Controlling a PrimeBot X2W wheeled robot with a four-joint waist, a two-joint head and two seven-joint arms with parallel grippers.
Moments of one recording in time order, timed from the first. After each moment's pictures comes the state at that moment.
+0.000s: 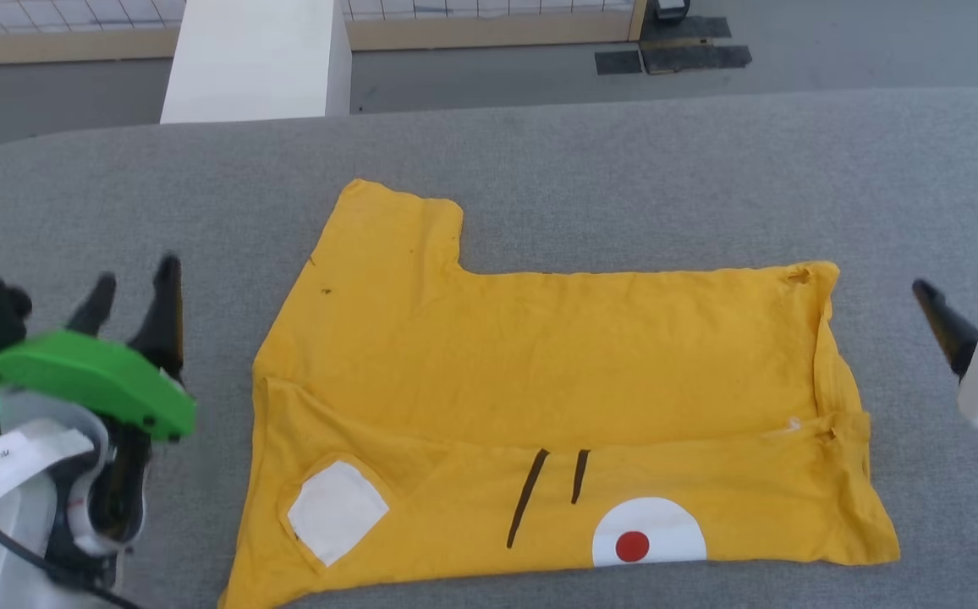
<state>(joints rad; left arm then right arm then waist) -0.17 0.47 -0.12 -0.25 -0.76 0.32 0.28 -0.27 -0.31 -0.19 -0.03 0.36 0.13 0.73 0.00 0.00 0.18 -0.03</state>
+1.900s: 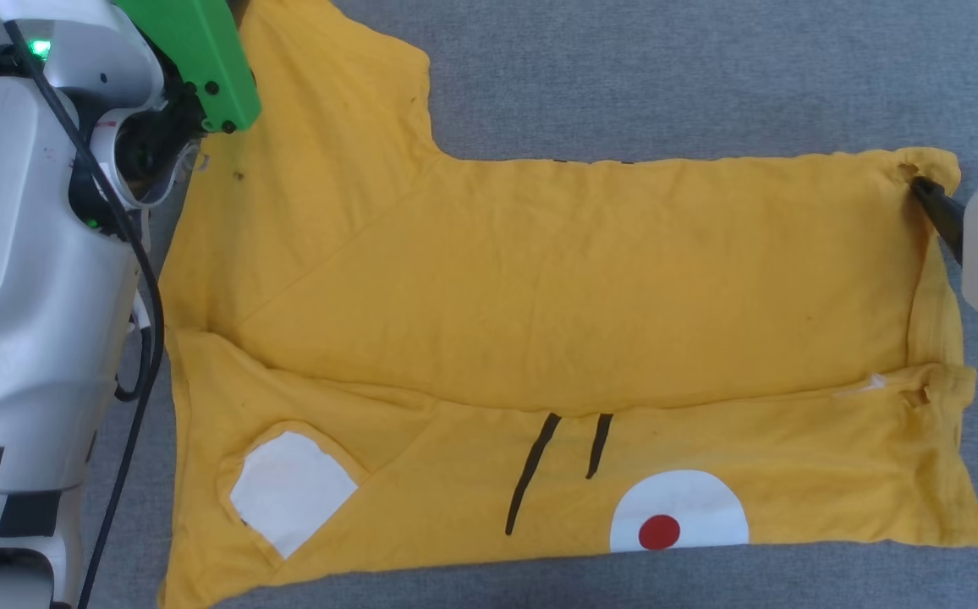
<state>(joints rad) -0.98 0.40 -0.37 0.25 -0.72 0.16 0.66 -0.56 -0.40 -0.04 -0.03 0.29 0.13 1.00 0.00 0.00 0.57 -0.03</state>
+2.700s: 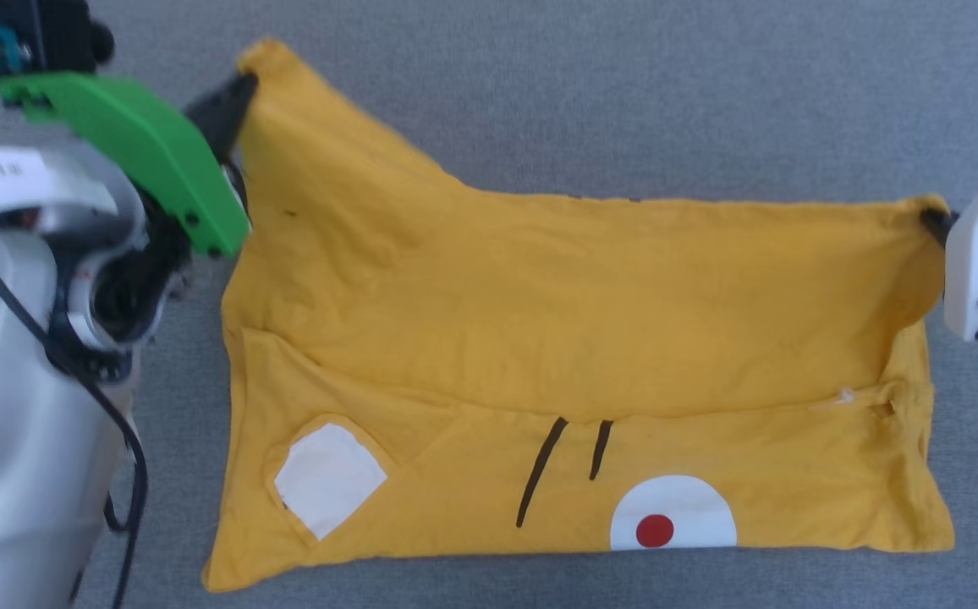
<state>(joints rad) -0.70 0.45 -0.28 -0.04 -0.84 0.17 0.59 -0.54 -0.40 -0.02 0.06 0.34 0.13 0.95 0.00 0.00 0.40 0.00</state>
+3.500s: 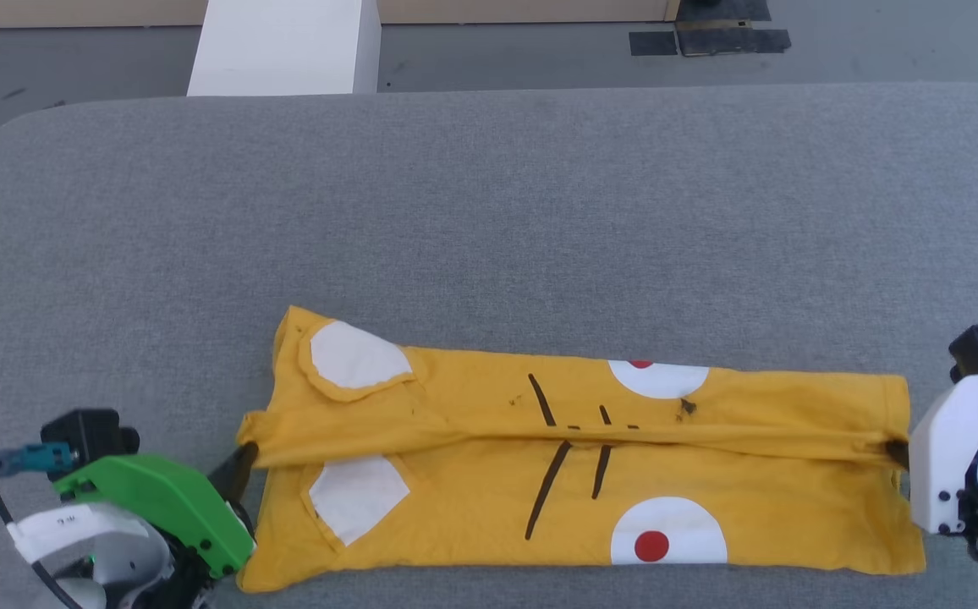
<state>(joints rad) 0.01 0.42 -0.17 -0.19 -0.95 0.29 0.45 -0.17 -0.34 -0.09 0.09 0.36 0.13 0.95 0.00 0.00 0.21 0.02</state>
